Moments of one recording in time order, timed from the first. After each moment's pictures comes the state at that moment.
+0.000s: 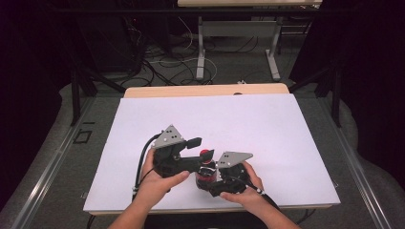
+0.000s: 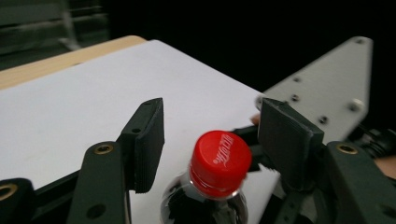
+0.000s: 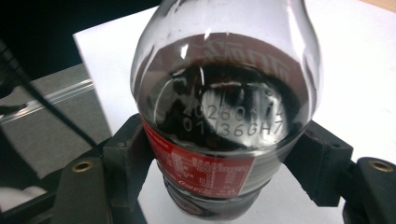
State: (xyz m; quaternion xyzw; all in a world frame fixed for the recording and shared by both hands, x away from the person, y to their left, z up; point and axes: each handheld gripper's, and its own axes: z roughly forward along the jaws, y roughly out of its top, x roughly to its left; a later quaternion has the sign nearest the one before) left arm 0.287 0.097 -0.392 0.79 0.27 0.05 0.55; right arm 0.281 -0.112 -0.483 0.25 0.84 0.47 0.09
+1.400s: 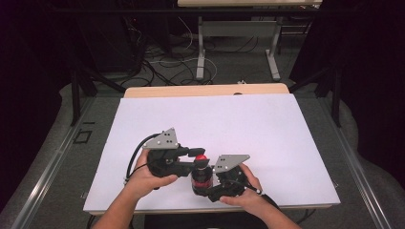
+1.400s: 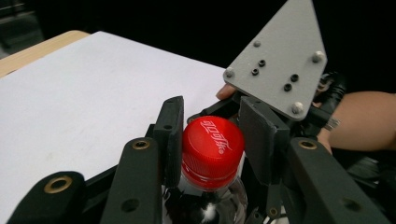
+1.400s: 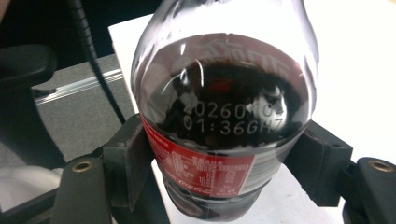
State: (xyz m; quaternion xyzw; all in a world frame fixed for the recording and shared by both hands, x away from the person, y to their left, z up) left arm 0.289 0.102 -0.397 0.82 0.19 0.03 0.53; right arm 0.276 -0.107 -0.481 0.21 0.85 0.47 0.06
